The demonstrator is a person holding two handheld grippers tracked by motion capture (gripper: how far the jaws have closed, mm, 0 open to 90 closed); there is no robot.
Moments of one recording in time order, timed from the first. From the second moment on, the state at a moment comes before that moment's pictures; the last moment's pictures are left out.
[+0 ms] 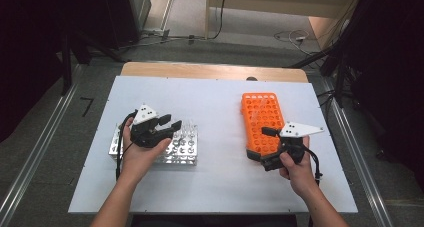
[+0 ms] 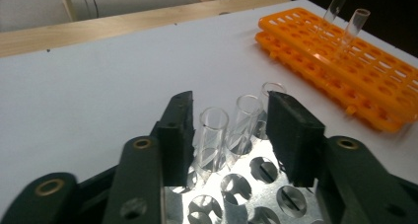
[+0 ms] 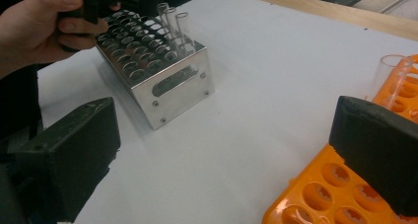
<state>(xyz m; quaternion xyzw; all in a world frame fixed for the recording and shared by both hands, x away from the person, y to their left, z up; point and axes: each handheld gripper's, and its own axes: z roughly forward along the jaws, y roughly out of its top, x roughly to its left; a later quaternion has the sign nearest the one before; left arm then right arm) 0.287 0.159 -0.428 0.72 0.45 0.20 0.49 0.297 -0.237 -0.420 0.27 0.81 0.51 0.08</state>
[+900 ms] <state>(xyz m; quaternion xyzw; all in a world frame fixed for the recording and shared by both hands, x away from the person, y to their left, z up) 0.240 0.145 -0.423 0.72 0.40 0.15 0.55 0.358 -0.245 -0.443 0.35 0.80 0.47 0.10</state>
